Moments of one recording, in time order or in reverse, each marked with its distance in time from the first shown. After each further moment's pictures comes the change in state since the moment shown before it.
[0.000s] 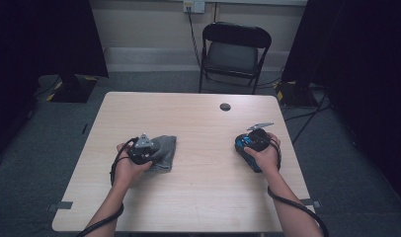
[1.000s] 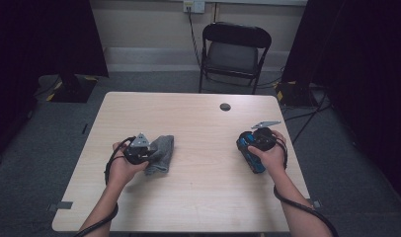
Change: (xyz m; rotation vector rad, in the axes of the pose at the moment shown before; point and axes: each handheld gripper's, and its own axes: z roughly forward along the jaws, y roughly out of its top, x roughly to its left) left arm -0.001 0.006 -0.019 0.011 -0.051 0.025; right arm 0.005 0.005 -0.033 -0.055 0.041 -0.005
